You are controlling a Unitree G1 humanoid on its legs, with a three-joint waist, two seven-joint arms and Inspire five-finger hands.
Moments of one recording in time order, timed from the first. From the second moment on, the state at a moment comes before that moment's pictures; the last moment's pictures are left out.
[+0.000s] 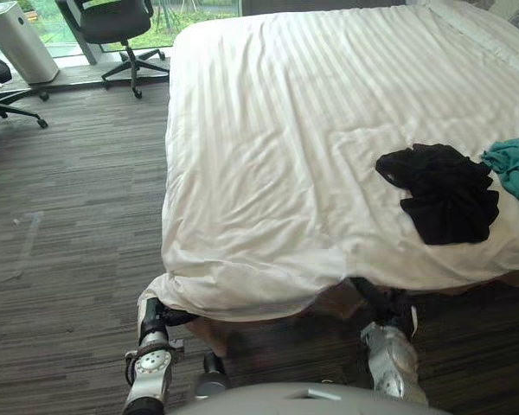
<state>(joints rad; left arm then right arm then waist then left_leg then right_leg) 0.09 0.08 0.25 0.82 0.14 -0.20 0.16 0.23 0.05 -0.21 0.20 0.36 -0.05 -0.30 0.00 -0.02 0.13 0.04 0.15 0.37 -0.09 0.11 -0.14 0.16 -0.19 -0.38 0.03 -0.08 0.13</state>
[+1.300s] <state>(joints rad) 0.13 0.10 0.27 0.99 0.09 -0.08 0.11 -0.19 -0.29 -0.28 0.00 0.21 -0.16 -0.24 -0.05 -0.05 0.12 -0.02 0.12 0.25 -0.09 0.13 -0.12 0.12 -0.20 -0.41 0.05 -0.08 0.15</state>
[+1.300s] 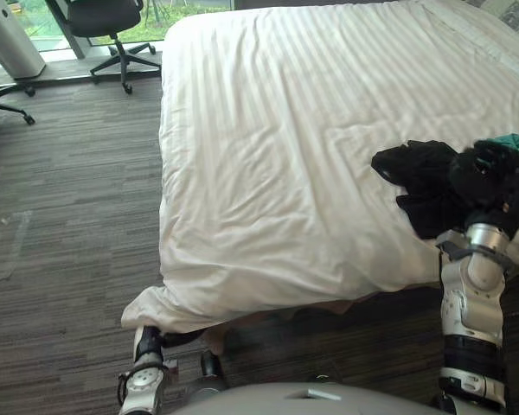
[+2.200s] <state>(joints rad) 0.08 0.17 0.21 0.97 0.17 -0.08 0.17 -0.78 0.00 0.44 0.61 0.28 -0.17 -0.10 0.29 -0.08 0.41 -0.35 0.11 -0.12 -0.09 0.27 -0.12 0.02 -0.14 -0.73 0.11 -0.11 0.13</state>
